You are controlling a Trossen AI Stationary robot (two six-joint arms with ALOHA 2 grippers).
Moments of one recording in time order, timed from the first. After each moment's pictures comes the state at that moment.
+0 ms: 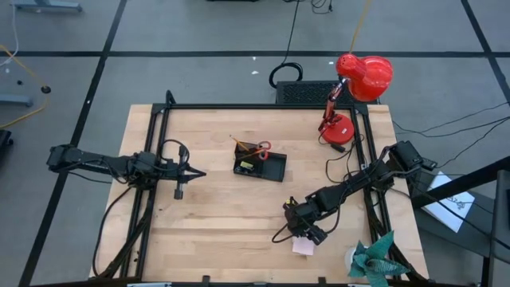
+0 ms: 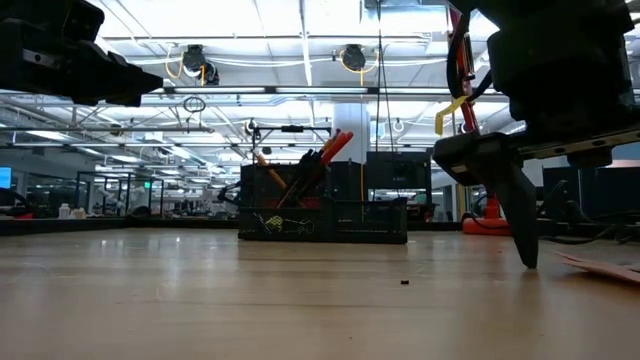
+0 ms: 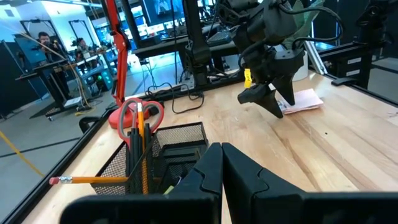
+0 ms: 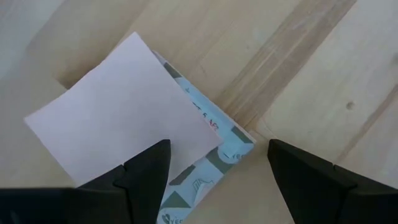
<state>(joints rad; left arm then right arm) -0.11 0.37 0.08 0.20 -0.05 0.22 0.43 1.75 0.90 -0.33 -0.21 -0.20</state>
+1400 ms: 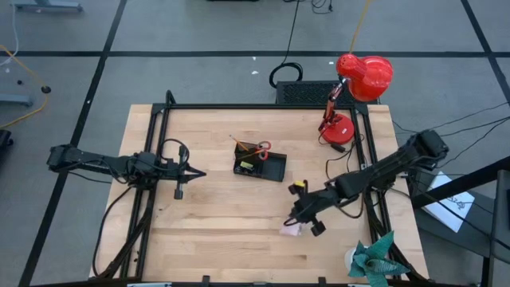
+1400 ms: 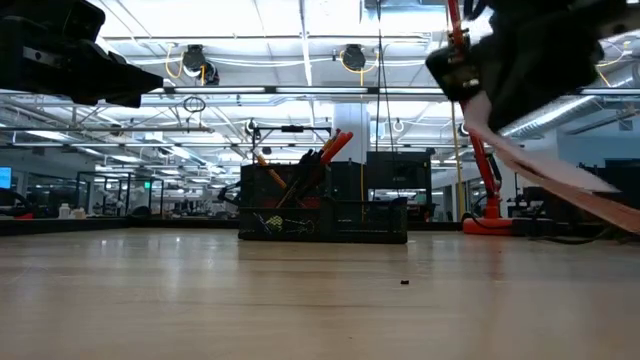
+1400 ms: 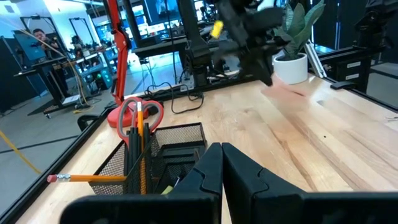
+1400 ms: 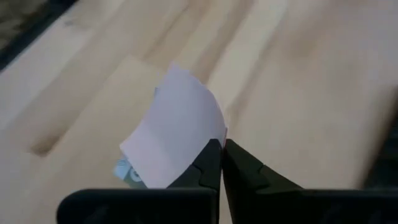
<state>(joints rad) -0.11 0.37 0.08 0.21 -0.05 0.20 0.41 1.44 0.83 -0.26 0.02 -0.13</state>
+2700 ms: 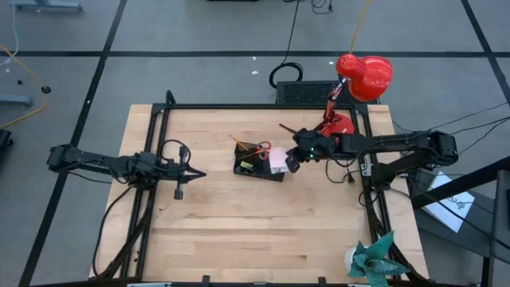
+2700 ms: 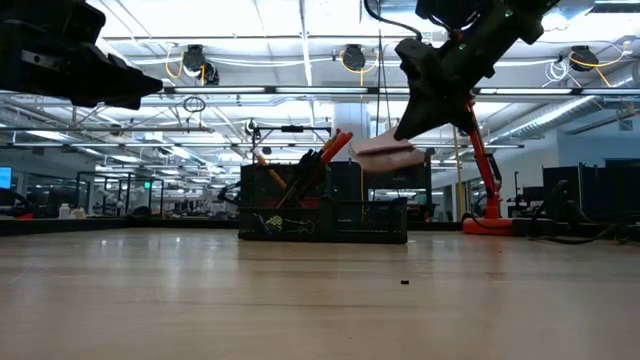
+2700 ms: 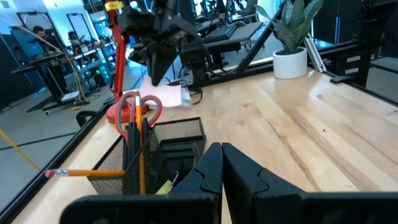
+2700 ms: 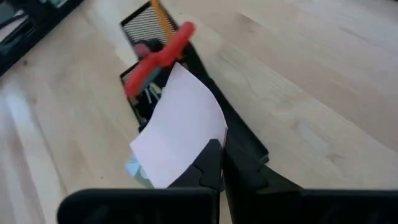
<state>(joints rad) -0.11 0.37 0.08 0.19 -0.05 0.20 -0.14 1.29 0.83 -0.33 0.16 0.63</state>
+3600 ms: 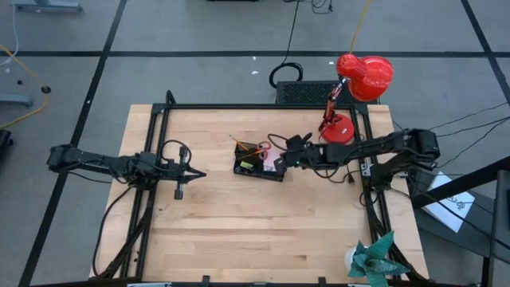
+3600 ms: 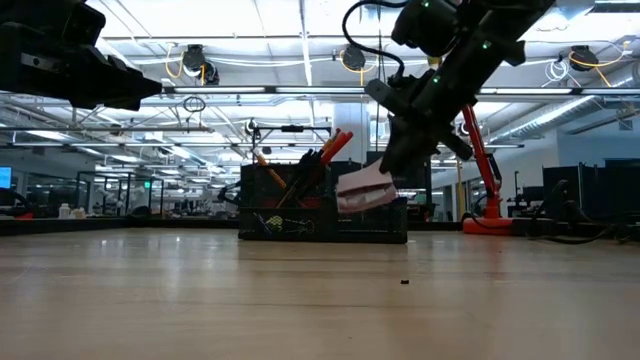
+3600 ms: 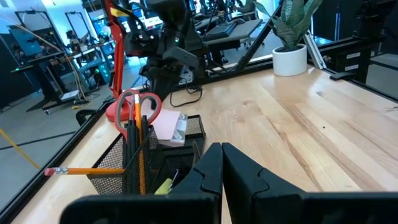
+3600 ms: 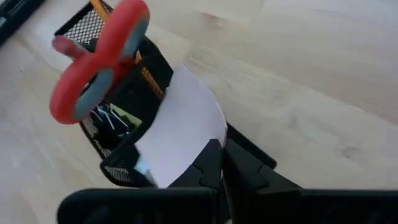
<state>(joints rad) -0.11 0.37 0.08 0.18 -0.05 0.21 -0.06 1.50 0.83 -0.19 0.38 0.85</state>
